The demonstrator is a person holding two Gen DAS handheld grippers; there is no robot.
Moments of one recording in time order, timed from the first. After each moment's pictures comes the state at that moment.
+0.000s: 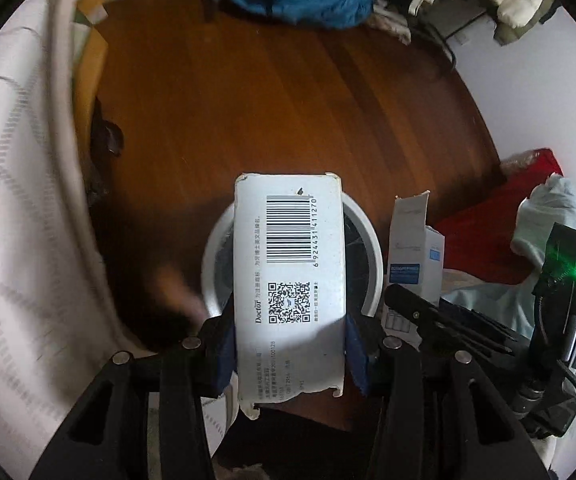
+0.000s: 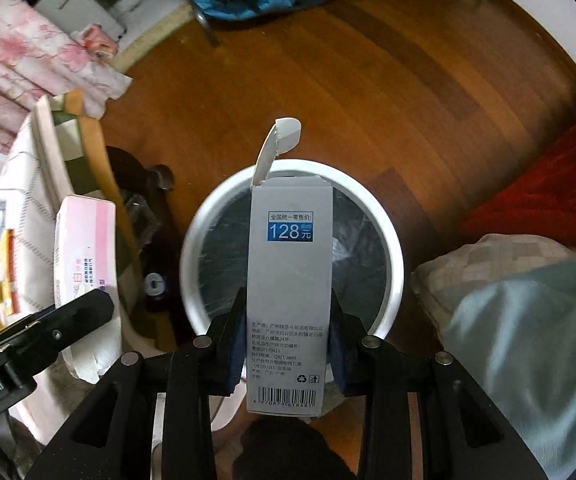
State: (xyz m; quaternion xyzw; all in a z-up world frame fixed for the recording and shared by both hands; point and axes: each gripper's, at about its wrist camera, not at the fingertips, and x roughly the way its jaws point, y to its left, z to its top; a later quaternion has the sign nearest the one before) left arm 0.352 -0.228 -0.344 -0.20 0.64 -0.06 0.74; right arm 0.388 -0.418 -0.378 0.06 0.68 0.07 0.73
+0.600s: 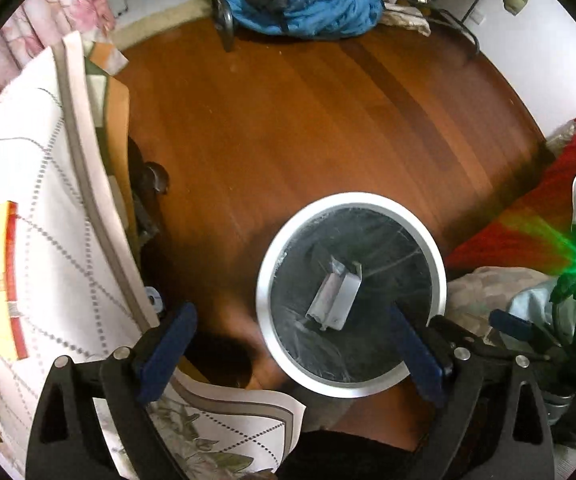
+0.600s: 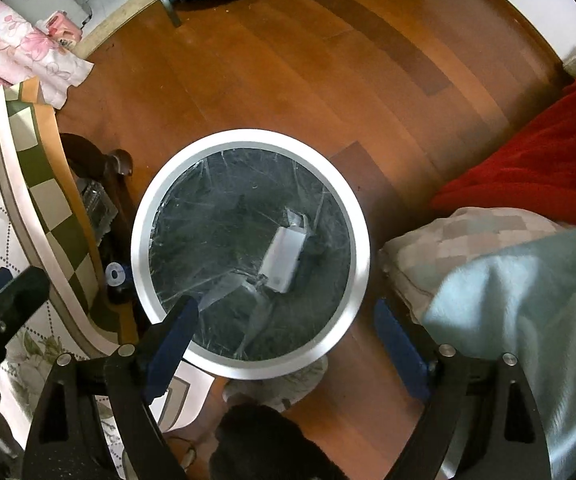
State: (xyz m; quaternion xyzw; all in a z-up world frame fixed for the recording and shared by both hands) left arm 0.359 -0.241 -0.334 -0.08 0.62 0.00 0.78; right arm 0.373 -0.424 -0.394 0.03 0.70 0.01 0.71
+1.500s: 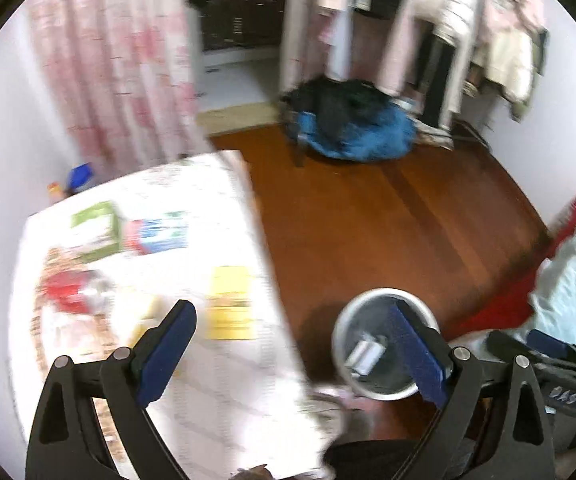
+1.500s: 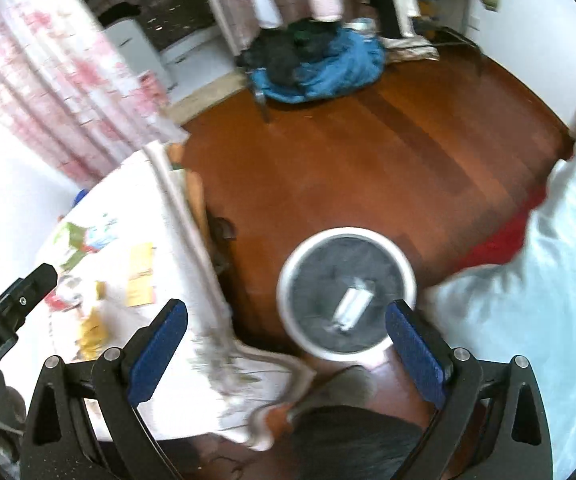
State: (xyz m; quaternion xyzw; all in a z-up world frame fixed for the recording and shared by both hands) left arm 0.250 -0.120 -0.138 -0.10 0.47 0.11 0.87; right arm 0.302 -0.324 -0.157 0.05 0.57 0.11 0.81
